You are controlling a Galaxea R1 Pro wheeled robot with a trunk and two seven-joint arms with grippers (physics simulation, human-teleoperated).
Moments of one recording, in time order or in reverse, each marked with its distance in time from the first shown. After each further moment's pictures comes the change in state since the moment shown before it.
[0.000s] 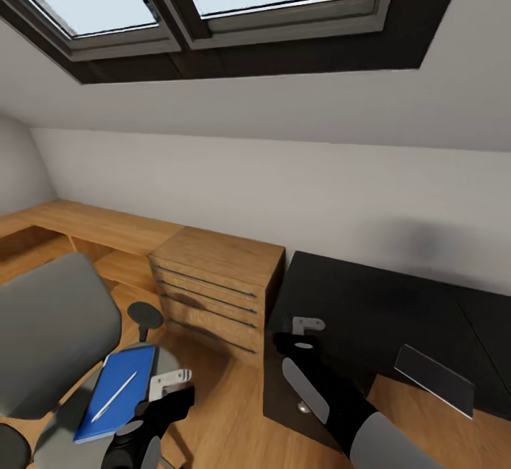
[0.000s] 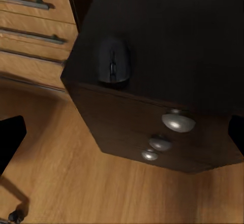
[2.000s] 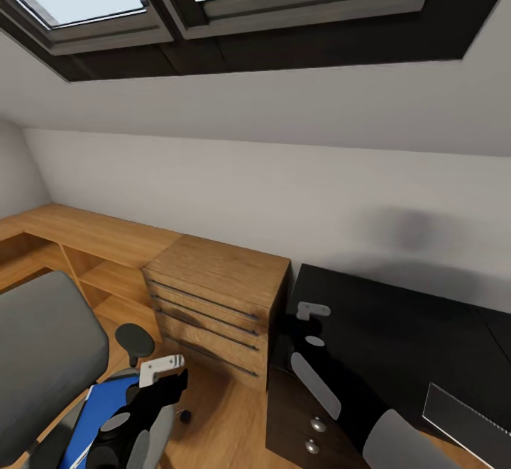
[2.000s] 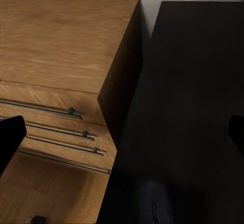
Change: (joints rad) left arm 0.017 0.024 -0.007 -0.147 0.002 0.018 0.000; right arm -0.002 -0.062 0.015 -0.098 -0.001 -0.167 0.079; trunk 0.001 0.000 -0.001
